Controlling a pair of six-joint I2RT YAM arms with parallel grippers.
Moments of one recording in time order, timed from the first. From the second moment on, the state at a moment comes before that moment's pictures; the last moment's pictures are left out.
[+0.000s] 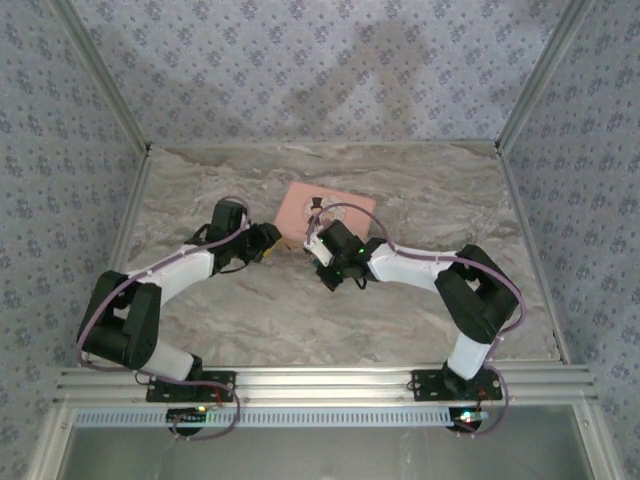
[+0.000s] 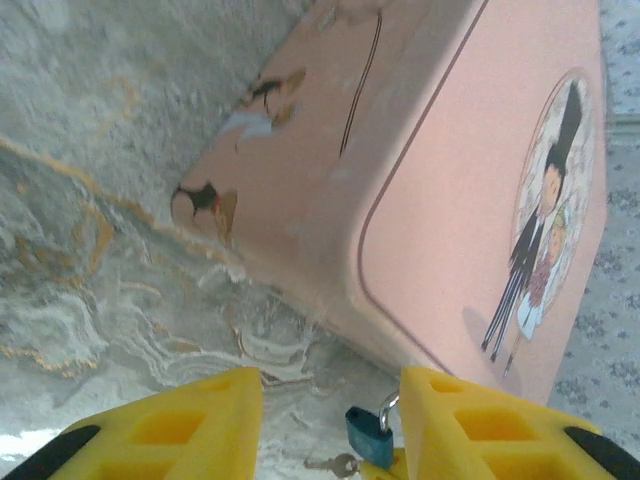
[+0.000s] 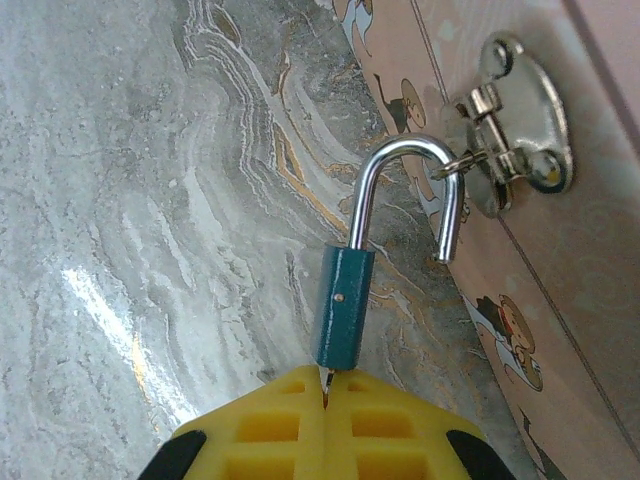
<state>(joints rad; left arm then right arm) -0.35 1.47 0.77 -0.08 0.36 -1.03 0.81 1.73 1.02 -0.30 -0.04 -0.09</state>
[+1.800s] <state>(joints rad) -0.33 1.69 1.01 -0.13 0.32 -0.86 0.88 1.77 1.12 -0.41 0.12 -0.28</state>
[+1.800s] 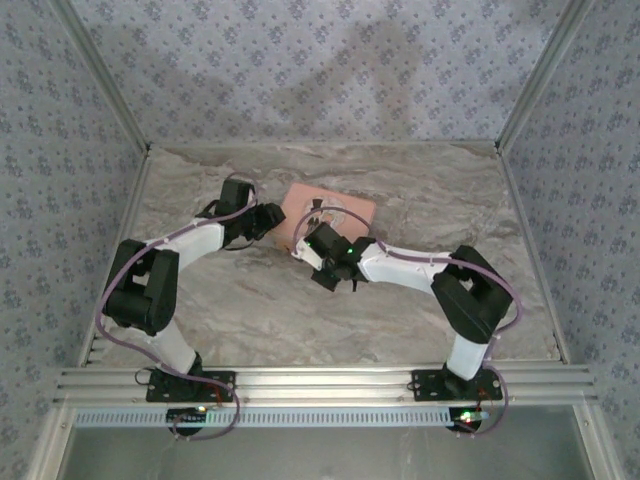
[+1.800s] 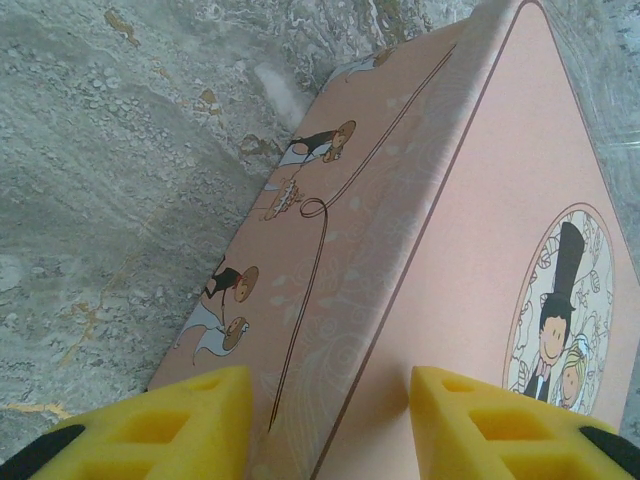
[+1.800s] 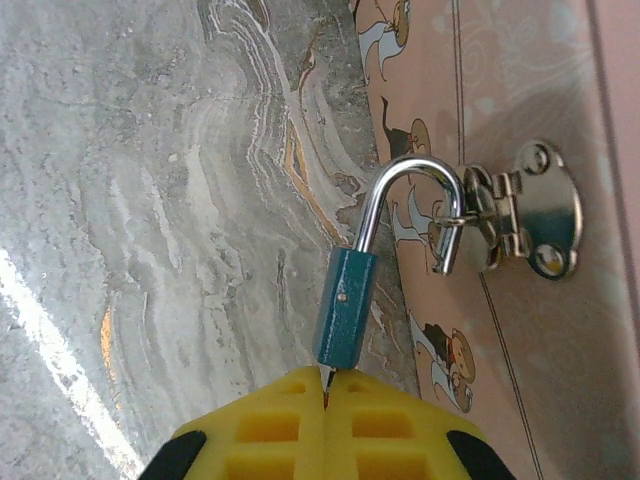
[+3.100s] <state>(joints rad) -0.34 1.69 0.99 -0.09 0.33 -0.88 0.94 1.75 1.03 -0.24 0.24 -0.45</state>
